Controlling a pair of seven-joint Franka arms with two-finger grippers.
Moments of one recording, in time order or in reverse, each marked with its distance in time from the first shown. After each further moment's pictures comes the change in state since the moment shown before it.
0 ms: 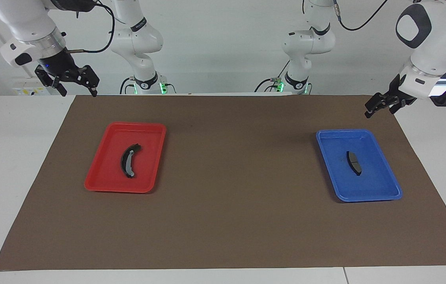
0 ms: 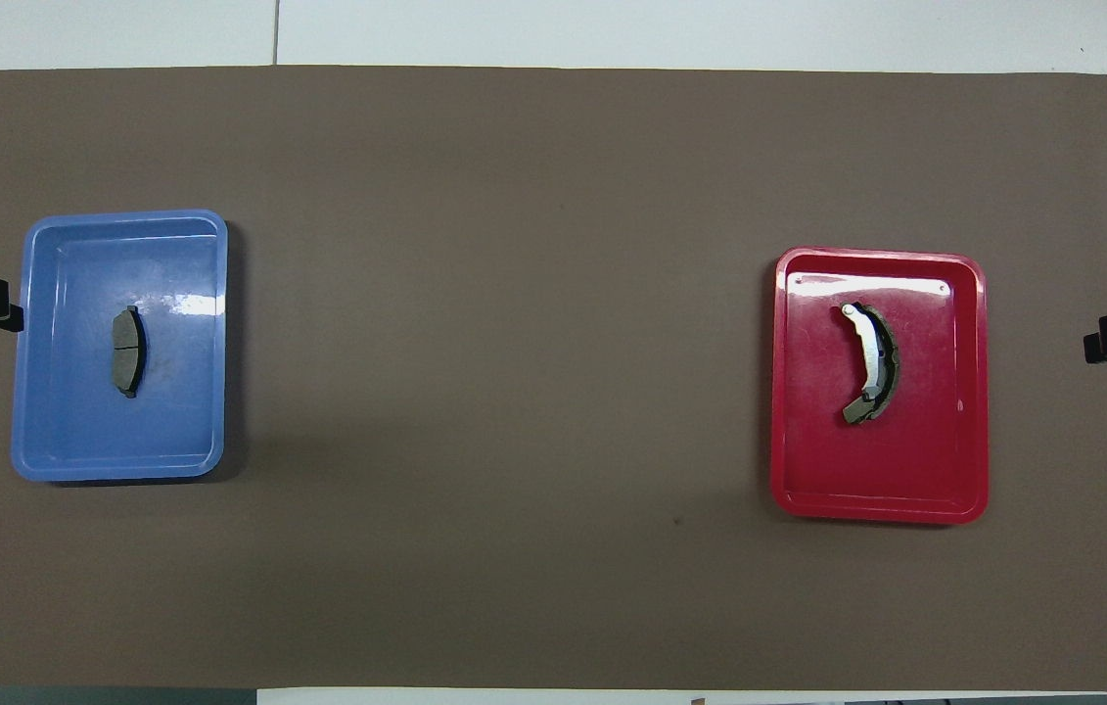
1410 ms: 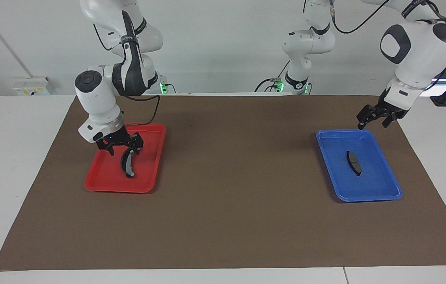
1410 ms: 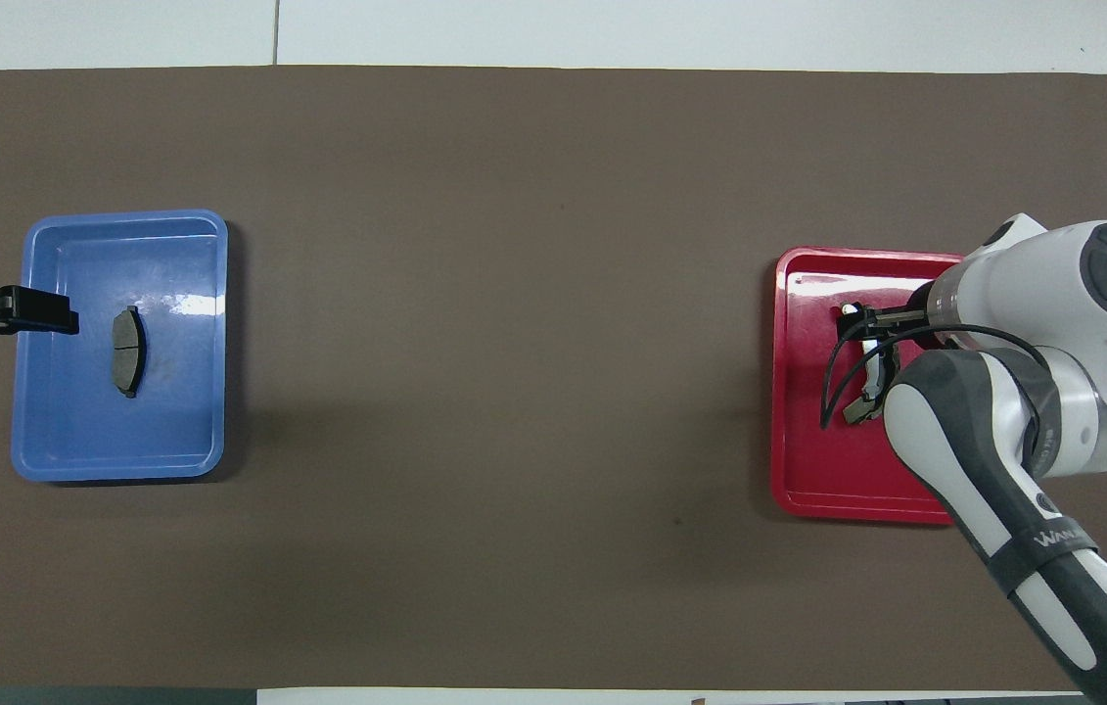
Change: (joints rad) left arm -0.002 -0.047 -0.005 -0.271 0.000 0.324 0.089; right arm 0.124 0.205 0.004 -0.490 0.000 0.792 0.069
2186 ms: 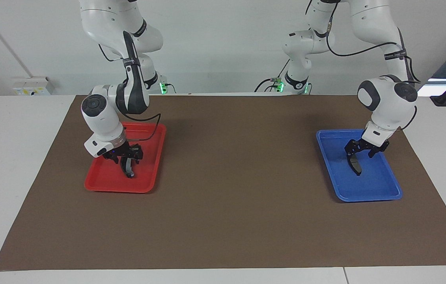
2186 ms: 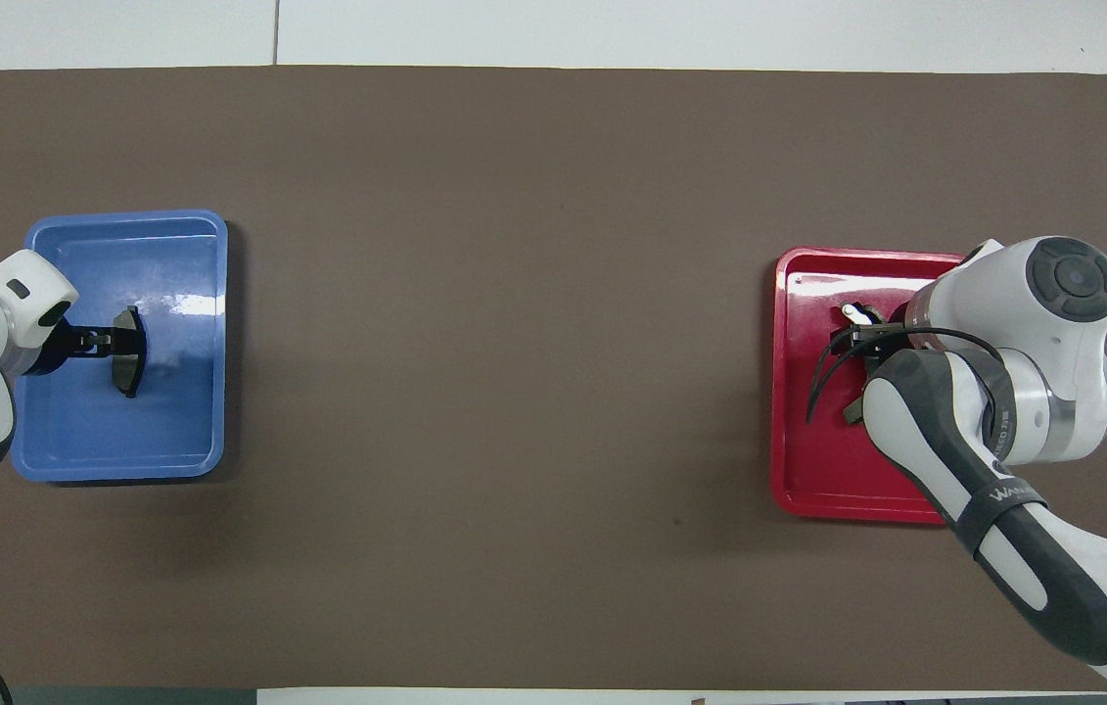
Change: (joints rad) left arm 0.074 0.207 0.005 -0.244 0.000 0.515 0.138; right arm -0.022 0.086 -0.002 -0.029 0.000 0.038 0.018
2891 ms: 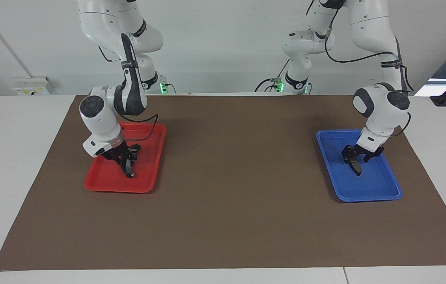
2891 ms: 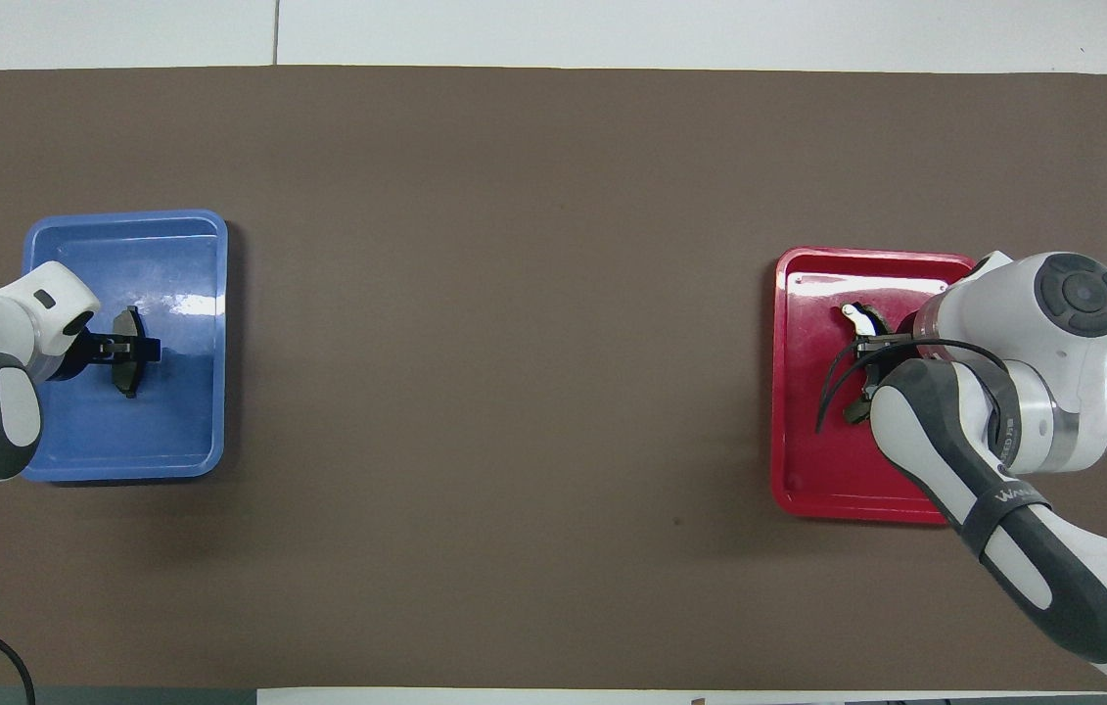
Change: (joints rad) left arm 0.001 0.037 -0.002 -0.032 0.000 0.056 0.019; right arm -0.026 0.000 0.000 -0.040 0.000 0.046 -0.040
